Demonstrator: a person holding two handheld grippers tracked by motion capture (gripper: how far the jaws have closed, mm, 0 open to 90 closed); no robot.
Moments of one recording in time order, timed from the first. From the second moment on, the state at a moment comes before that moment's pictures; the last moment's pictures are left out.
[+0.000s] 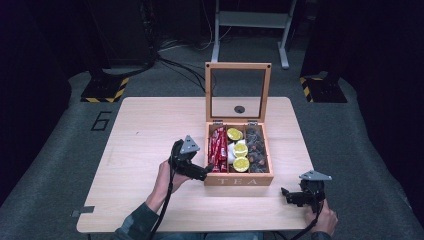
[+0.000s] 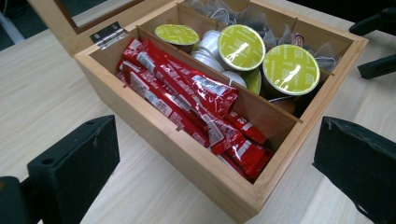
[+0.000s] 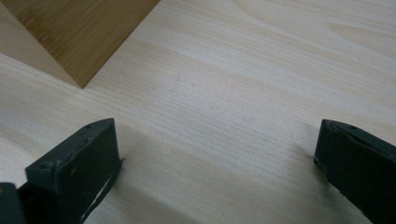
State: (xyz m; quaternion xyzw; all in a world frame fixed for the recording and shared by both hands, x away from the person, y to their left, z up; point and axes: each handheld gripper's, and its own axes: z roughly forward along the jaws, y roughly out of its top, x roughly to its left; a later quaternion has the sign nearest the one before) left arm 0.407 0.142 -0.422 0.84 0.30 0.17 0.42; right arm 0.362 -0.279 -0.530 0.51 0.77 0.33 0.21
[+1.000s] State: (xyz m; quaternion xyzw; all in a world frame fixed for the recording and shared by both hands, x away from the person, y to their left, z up) left arm 0.424 0.073 -0.439 0.86 0.27 0.14 0.40; right arm 0.362 -0.279 -0.531 0.50 0.77 0.33 0.21
